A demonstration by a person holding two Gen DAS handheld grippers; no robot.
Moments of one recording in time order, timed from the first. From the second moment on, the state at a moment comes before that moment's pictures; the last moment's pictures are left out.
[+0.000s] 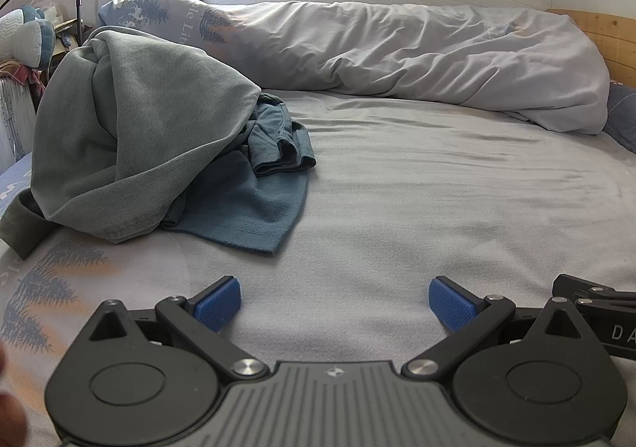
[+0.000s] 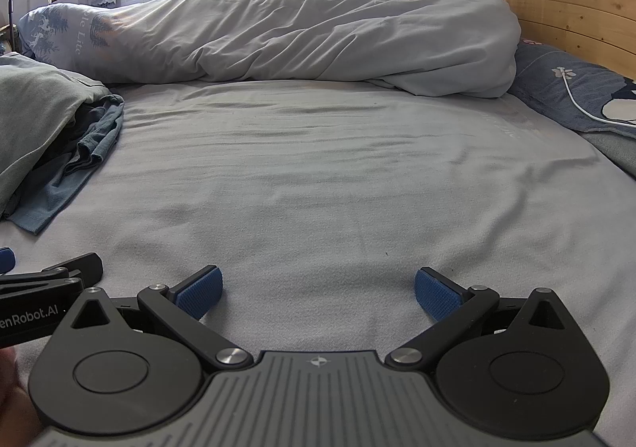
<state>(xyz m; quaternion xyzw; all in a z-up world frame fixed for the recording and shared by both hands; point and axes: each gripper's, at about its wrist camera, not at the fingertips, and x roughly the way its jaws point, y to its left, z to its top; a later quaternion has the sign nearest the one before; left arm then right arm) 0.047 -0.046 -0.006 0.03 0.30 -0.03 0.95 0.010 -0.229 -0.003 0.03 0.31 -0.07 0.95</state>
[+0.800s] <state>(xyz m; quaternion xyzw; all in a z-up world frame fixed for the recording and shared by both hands) 0.046 -0.046 -0.006 0.02 0.30 -0.03 0.95 0.010 -0.229 -0.003 0.03 0.31 -0.07 0.95</state>
